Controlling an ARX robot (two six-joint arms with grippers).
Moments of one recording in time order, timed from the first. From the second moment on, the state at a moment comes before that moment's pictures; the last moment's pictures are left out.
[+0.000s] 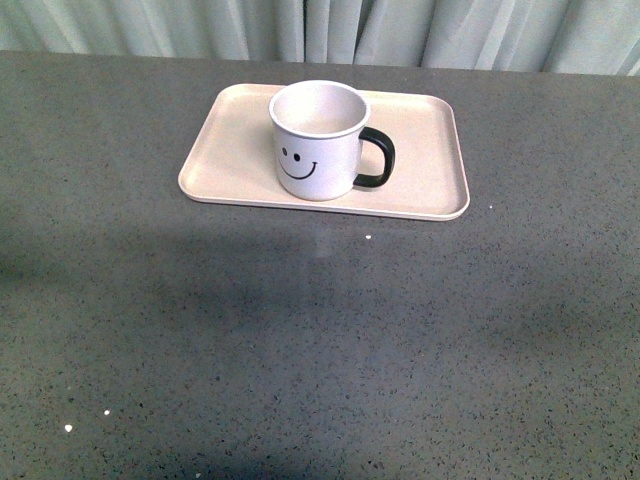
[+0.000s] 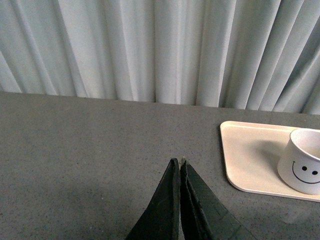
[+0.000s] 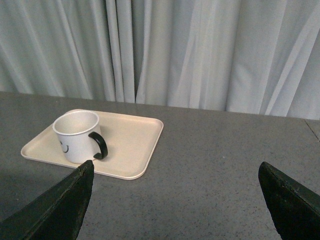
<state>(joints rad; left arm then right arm) 0.00 0.69 0.01 0.67 0.00 -0.01 0.00 0.00 0.02 0.00 0.00 -0.01</state>
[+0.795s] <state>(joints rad) 0.00 0.28 0.01 0.28 0.00 -0.01 0.00 0.00 0.02 0.00 0.00 -0.01</state>
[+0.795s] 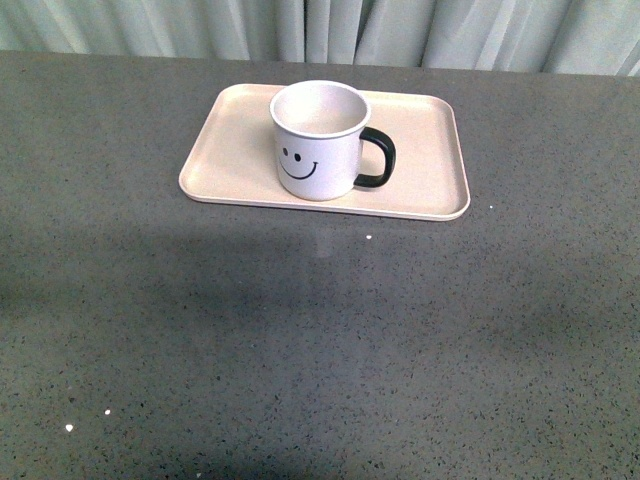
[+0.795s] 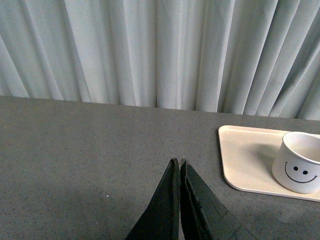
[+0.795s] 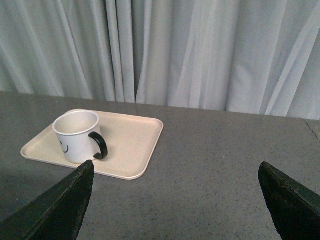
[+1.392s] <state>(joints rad) 0.00 0.02 0.01 0.01 0.00 -0.01 0.00 0.00 0.02 0.00 0.00 -0.01</state>
